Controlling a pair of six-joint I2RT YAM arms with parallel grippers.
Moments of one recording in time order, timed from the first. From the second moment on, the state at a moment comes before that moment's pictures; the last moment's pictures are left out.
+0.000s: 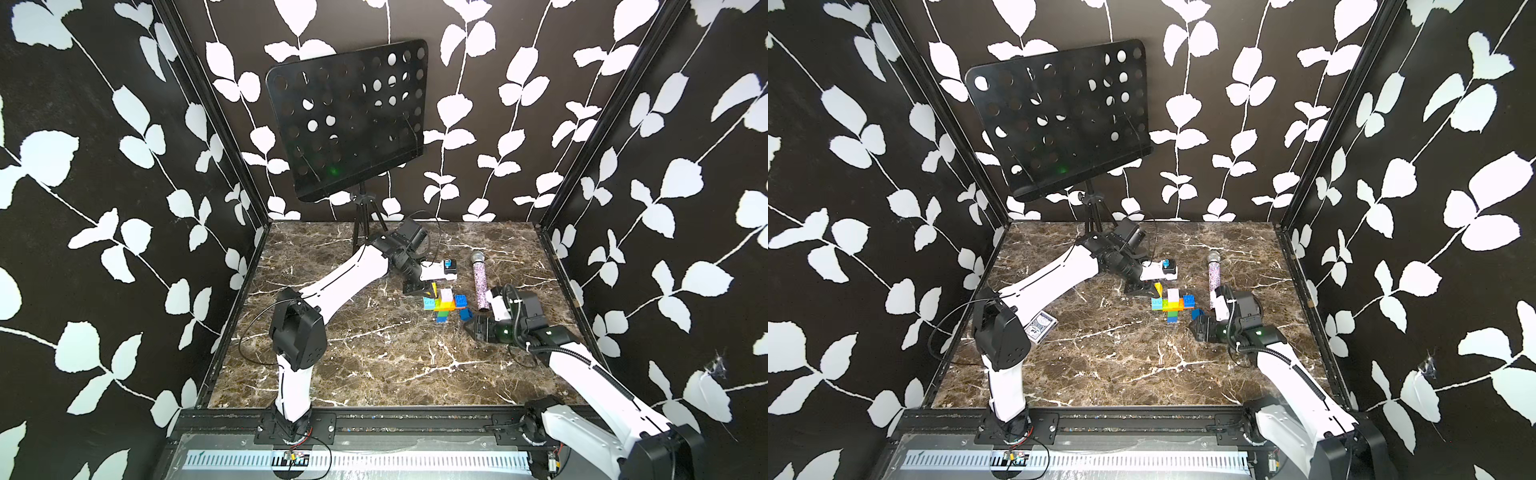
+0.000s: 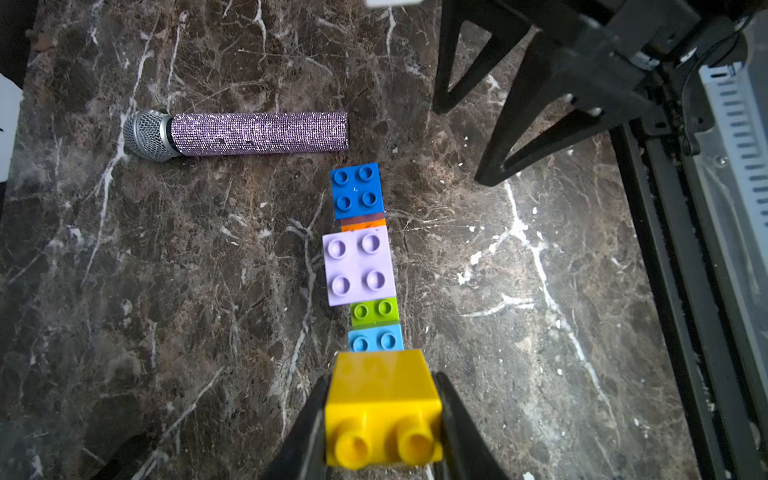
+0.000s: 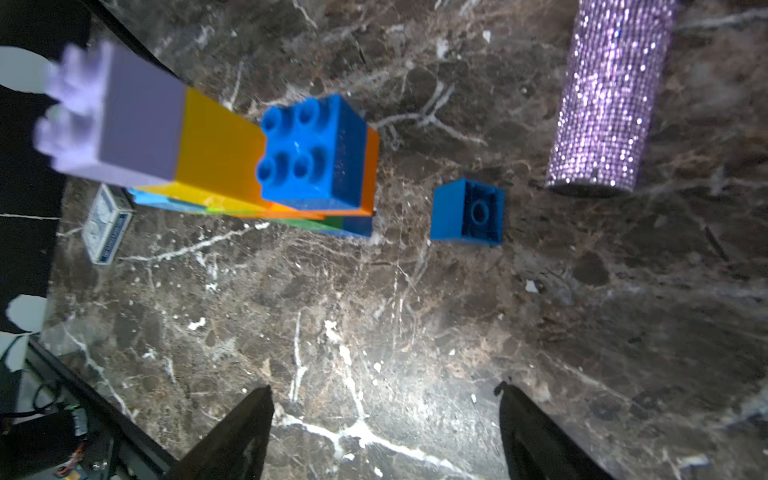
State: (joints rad) left arm -0.75 1.92 1.83 -1.00 0.48 0.85; right arm 0.25 0.98 0.60 -0.51 -0.38 0.31
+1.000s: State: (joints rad) left arm -0.77 2.02 1.84 -1.01 0.44 0.82; right arm 0.03 1.43 0.67 -0.02 -0.89 0.55
